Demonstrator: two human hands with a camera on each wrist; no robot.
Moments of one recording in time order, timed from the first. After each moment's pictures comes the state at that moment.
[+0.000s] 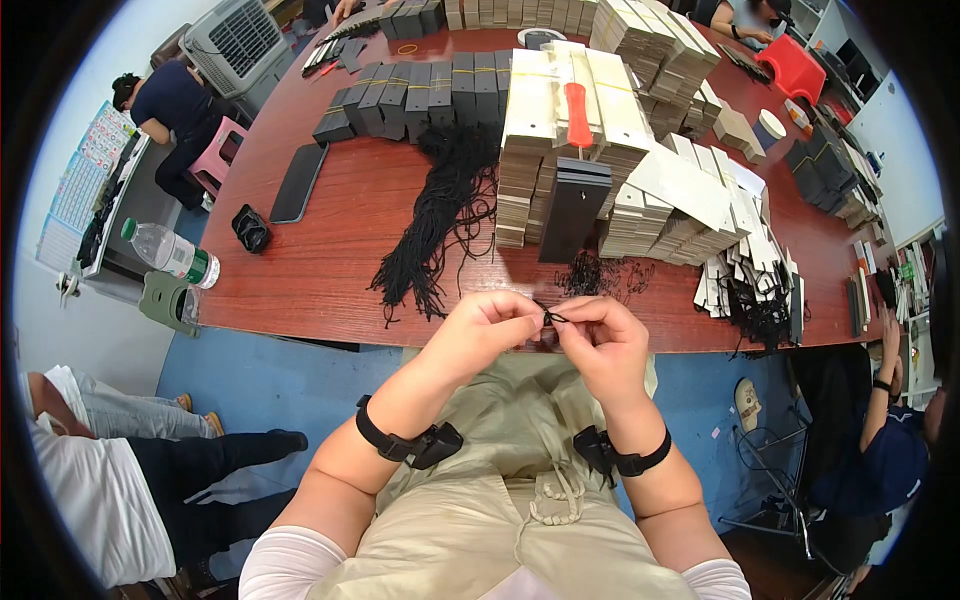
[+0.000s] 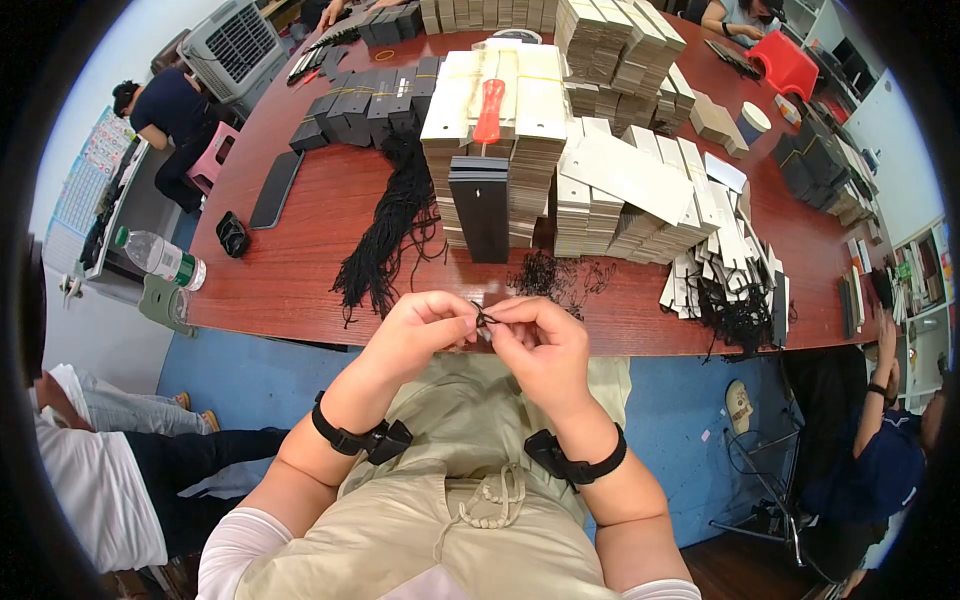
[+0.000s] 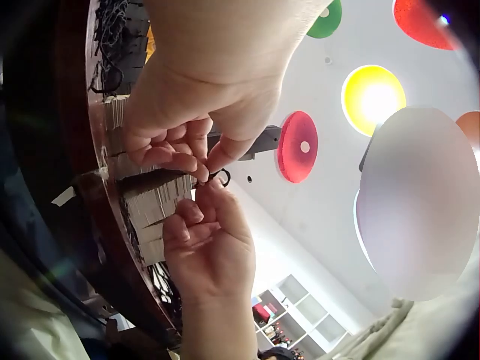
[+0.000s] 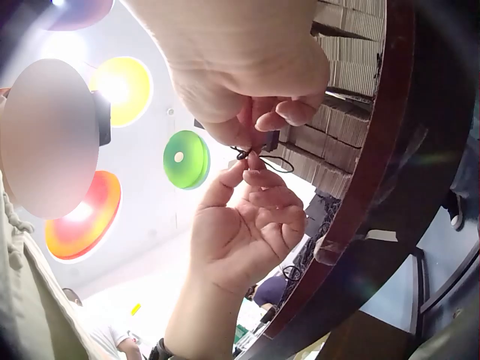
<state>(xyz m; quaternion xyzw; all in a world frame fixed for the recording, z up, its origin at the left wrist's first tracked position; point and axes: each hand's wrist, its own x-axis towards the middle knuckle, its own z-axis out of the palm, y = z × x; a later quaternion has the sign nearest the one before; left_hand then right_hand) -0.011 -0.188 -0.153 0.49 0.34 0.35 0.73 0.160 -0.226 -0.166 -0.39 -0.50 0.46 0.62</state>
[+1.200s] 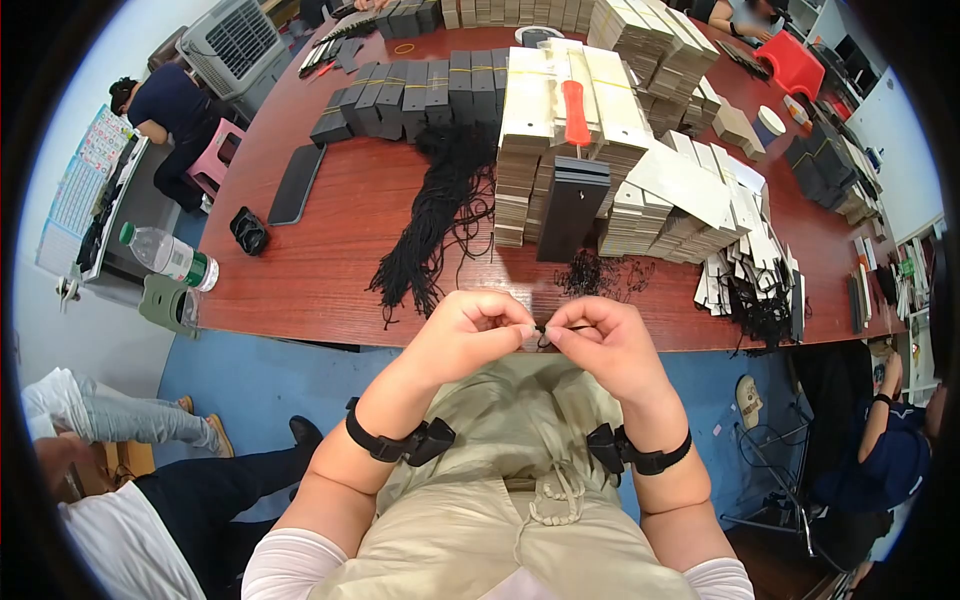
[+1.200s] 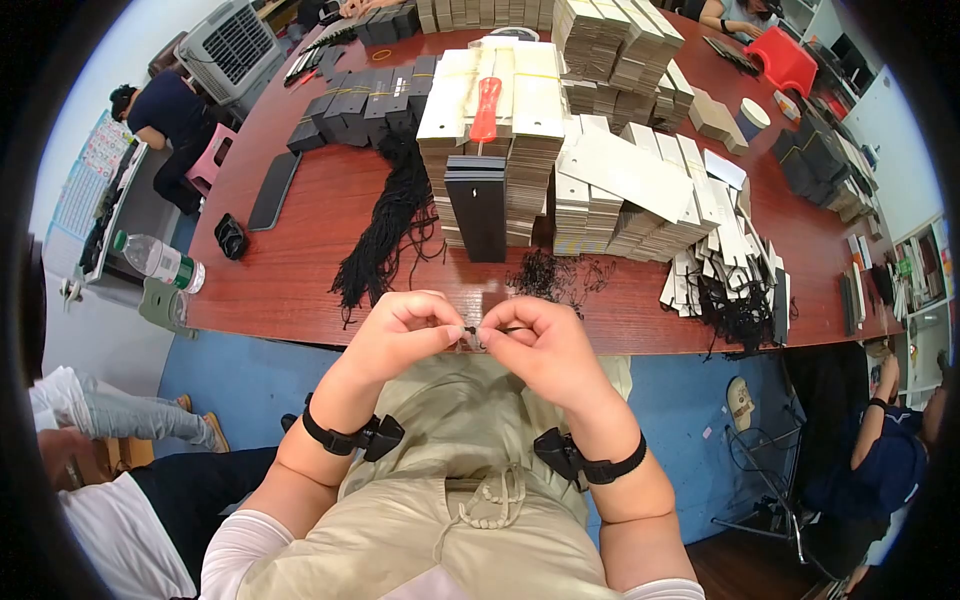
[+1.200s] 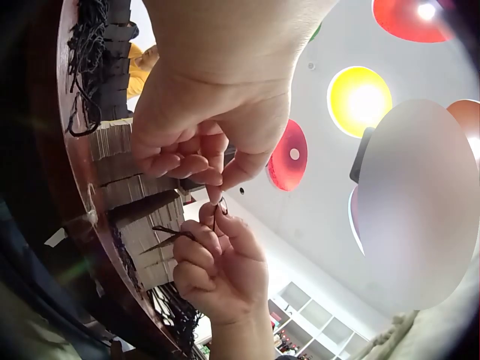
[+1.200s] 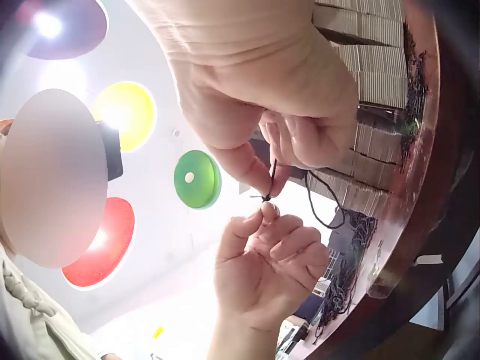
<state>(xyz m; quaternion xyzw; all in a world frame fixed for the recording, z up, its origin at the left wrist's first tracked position) -0.024 -0.187 -0.141 0.55 0.29 0.36 0.69 0.175 -0.222 -0.129 -0.45 -0.48 0.62 0.43</state>
